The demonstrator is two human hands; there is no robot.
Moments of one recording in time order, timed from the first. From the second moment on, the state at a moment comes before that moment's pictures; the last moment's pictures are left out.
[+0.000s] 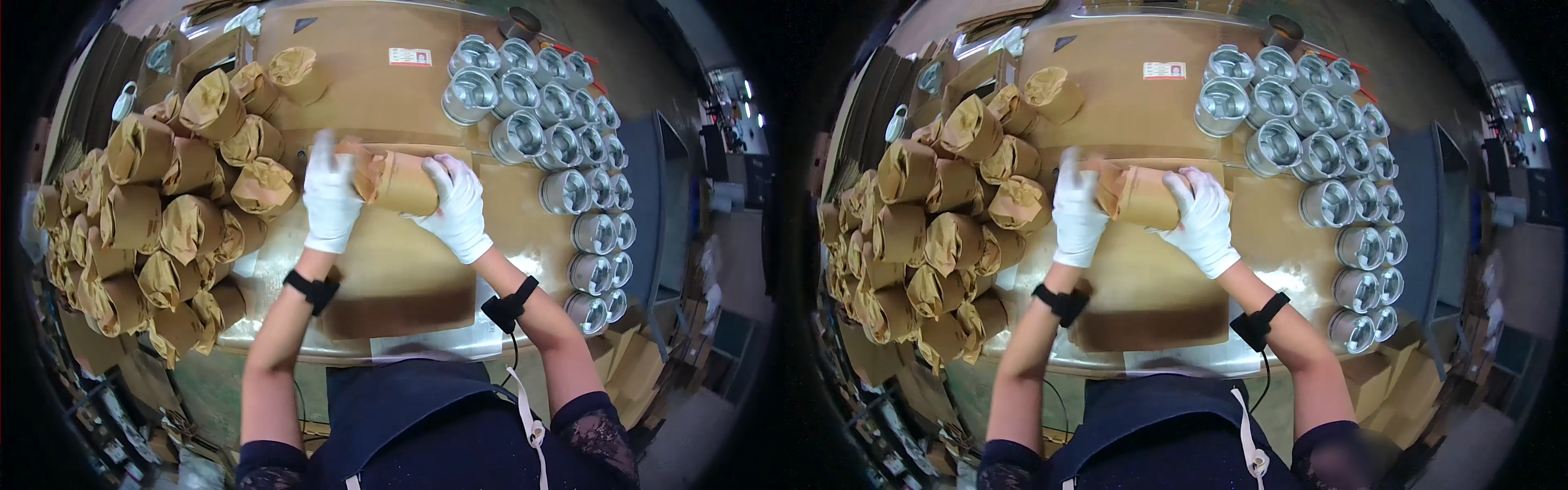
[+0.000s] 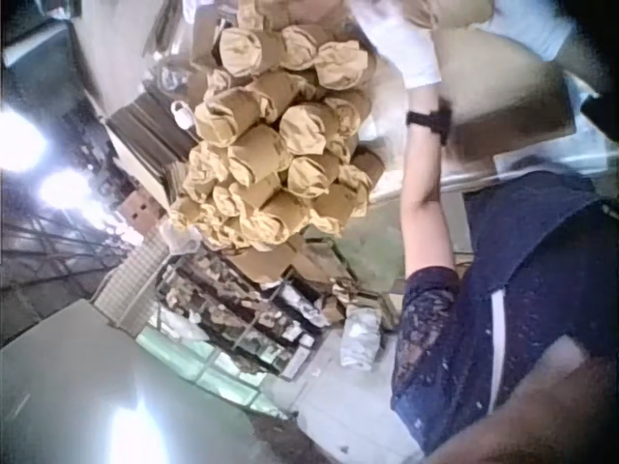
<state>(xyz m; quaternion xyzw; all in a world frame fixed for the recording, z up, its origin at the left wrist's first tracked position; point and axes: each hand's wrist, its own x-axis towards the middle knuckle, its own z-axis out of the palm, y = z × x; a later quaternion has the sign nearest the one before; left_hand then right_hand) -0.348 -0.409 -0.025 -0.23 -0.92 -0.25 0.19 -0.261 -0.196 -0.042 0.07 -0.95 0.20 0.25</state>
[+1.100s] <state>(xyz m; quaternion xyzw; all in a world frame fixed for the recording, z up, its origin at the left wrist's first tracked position) -0.450 -0.440 -0.043 0.25 -0.36 -0.90 -0.04 -0.215 -0.231 0.000 -0.07 -0.86 0.50 -0.05</state>
